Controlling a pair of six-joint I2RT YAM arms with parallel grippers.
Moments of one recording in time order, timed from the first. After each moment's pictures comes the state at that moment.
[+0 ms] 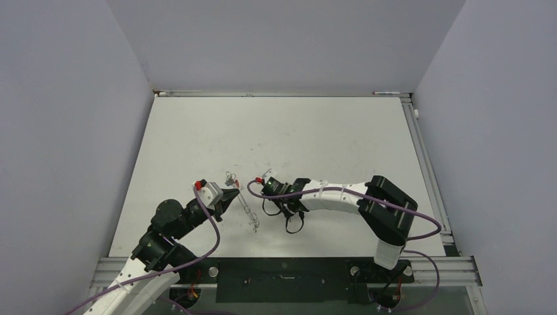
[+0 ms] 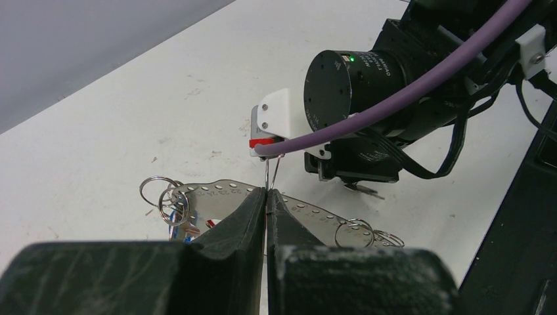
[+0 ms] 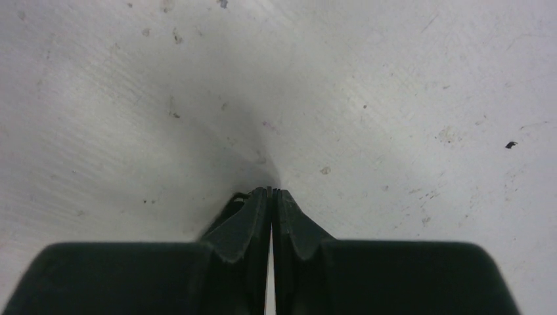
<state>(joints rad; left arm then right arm) -0.62 0.29 0.37 -0.13 0.22 0.06 1.06 1.77 1.08 -0.56 0.32 0.25</state>
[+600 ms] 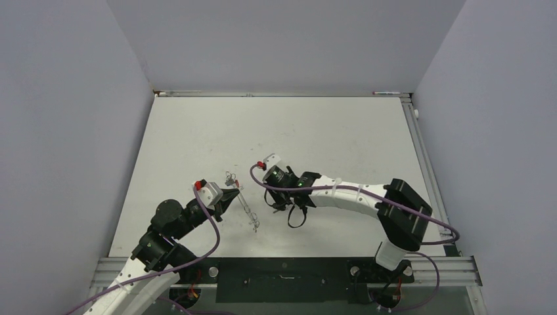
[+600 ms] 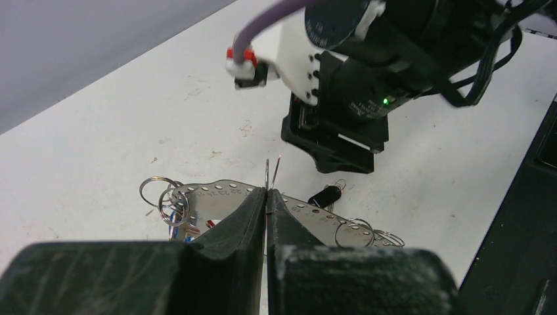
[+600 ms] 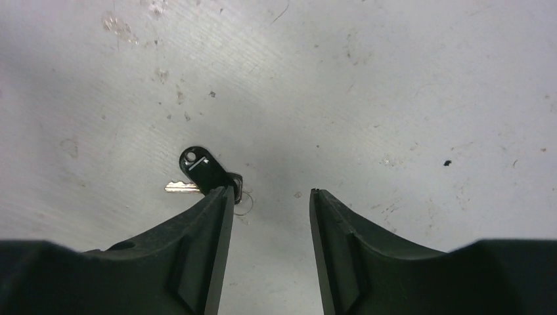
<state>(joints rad) -0.62 0.29 0.37 -0.13 0.22 0.06 1.03 1.71 1.12 -0.50 0.37 0.25</state>
